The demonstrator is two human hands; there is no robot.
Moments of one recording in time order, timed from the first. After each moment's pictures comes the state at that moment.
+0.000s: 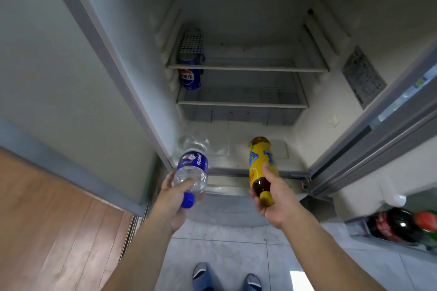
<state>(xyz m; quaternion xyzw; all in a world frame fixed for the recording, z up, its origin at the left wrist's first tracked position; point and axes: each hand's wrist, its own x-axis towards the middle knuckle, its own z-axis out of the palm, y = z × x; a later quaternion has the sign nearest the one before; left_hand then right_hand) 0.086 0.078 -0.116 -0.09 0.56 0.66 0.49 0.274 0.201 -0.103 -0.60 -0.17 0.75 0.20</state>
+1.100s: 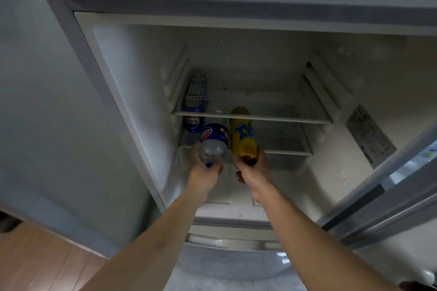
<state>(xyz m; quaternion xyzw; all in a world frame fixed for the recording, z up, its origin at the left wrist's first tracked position) 0.042 0.237 -0.094 0.22 0.66 0.64 0.33 0.157 0.312 -0.083 -0.49 -0.52 0.63 0.31</state>
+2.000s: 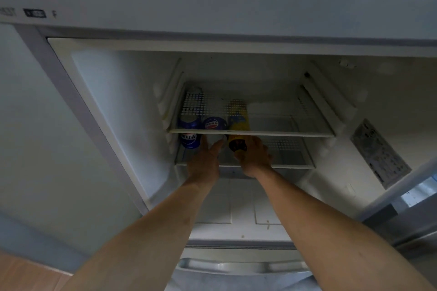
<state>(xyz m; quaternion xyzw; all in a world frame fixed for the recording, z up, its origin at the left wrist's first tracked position) 0.018 0.268 -0.085 0.51 0.84 0.16 0.06 0.132 0.379 -0.102 -0.52 -0.81 0.26 0.08</state>
